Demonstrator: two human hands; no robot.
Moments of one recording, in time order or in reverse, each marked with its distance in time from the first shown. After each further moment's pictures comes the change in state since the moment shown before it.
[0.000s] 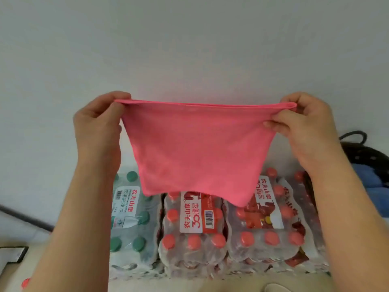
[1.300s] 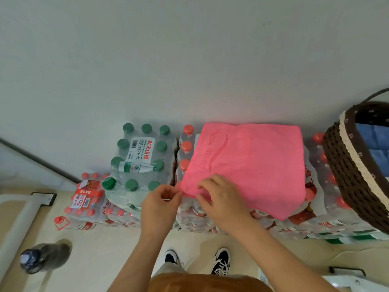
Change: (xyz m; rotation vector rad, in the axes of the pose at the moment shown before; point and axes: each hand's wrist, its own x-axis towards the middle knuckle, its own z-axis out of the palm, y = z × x) left_hand -0.200 -0.146 -0.062 0.616 -0.160 -0.425; right_hand -0.179 0.177 0.075 -0.864 -0.567 -0.348
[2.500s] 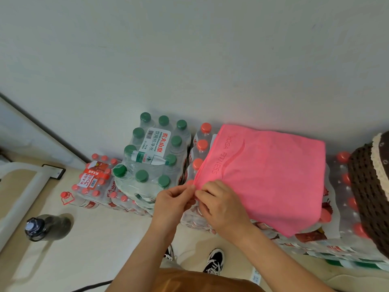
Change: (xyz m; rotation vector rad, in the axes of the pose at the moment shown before) left_hand 0.001 -0.002 0.006 -0.637 -0.155 -0.309; right_hand 0.012 -0.003 0.017 -0.028 -0.026 -0.326
